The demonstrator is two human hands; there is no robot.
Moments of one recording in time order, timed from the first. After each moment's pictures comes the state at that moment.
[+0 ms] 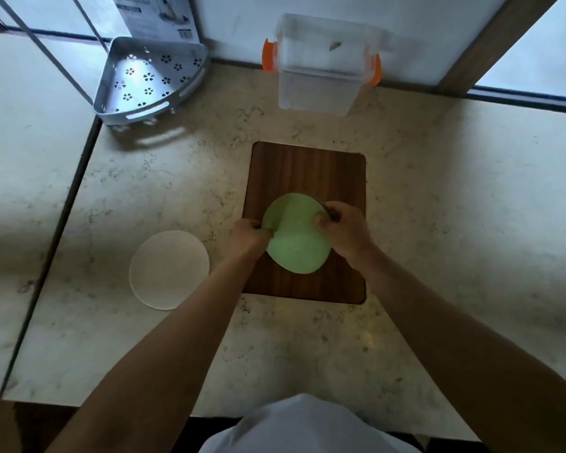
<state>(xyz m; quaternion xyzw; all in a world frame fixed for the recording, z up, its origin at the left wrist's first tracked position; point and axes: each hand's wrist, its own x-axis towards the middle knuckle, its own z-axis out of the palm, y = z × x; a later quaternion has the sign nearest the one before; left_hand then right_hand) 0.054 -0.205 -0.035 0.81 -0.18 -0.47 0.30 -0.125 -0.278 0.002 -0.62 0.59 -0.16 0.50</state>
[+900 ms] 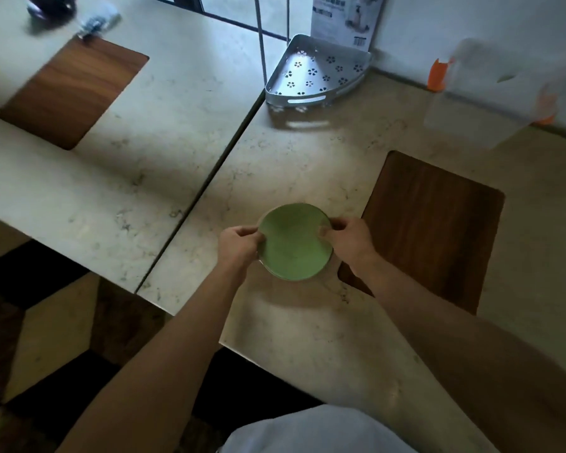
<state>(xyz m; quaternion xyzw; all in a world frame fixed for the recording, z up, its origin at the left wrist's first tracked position) 0.204 -0.017 -0.035 0.78 0.05 -0.36 0.50 0.051 -0.174 -0.032 -0.62 0.51 -0.09 0.59</state>
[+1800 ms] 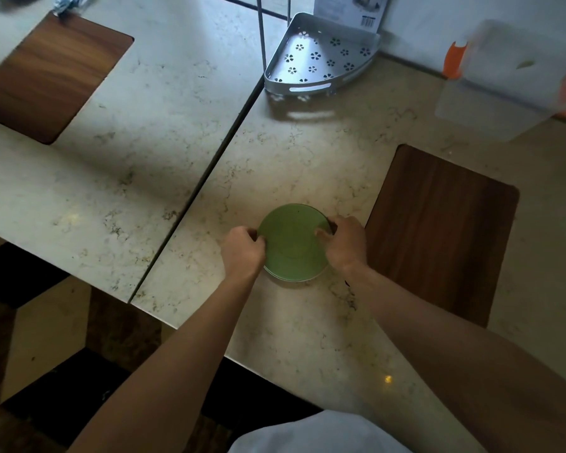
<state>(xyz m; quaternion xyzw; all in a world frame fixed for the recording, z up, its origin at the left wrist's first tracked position) 0.208 -0.026 -0.043 0.91 -0.14 -0.25 0.28 0.076 -0.167 -0.055 -0.79 0.50 -0.03 0.37</state>
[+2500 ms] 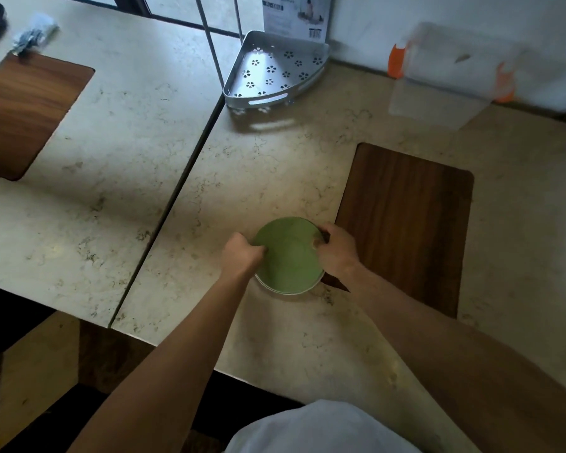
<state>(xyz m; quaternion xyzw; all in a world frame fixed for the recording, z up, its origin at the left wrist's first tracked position) 0.188 -0.060 -0.044 0.89 -0.12 -0.35 0.26 0.034 -0.180 -0.054 -0.70 0.54 -0.03 0.48</state>
